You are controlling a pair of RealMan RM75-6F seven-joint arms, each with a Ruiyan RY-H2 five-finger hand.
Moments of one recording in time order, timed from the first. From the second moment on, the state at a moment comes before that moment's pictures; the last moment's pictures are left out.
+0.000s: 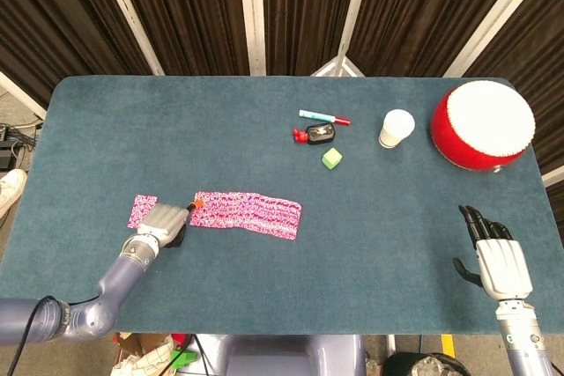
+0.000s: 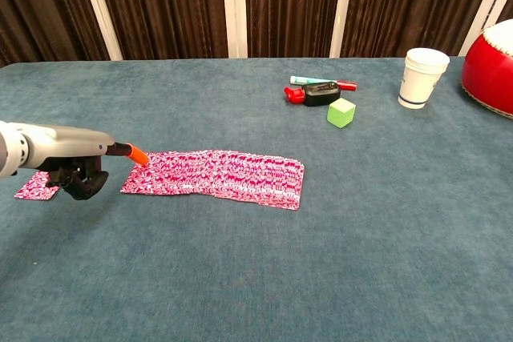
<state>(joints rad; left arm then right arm) -0.92 -1.38 0.03 -1.74 0.49 0.91 0.66 0.12 -1.25 0.06 -1.51 -1.47 1.43 -0.13</state>
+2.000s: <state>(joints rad) -1.07 -1.47 0.05 -1.53 0.20 0.89 0.84 0.13 -1.26 0.07 -1.51 -1.45 1.41 -0.15</state>
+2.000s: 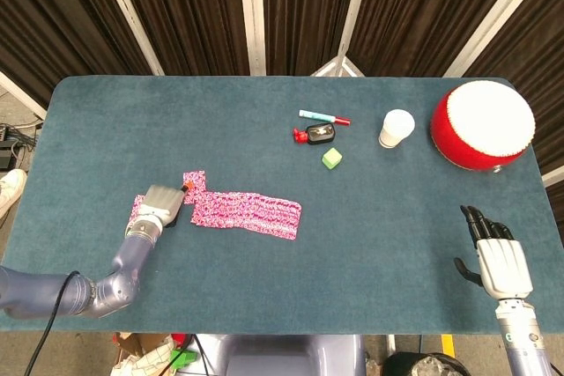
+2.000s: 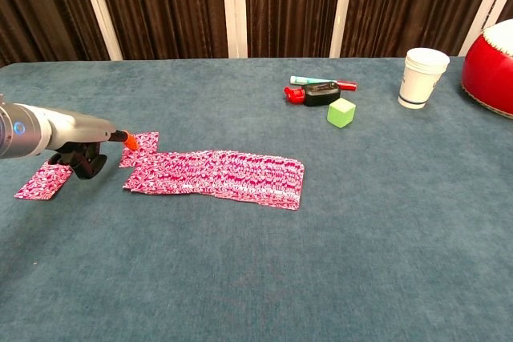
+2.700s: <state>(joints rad) -1.14 -1.54 0.03 -1.33 0.08 0.82 0.91 0.13 -1.26 0.07 -1.51 -1.44 1.40 -0.16</state>
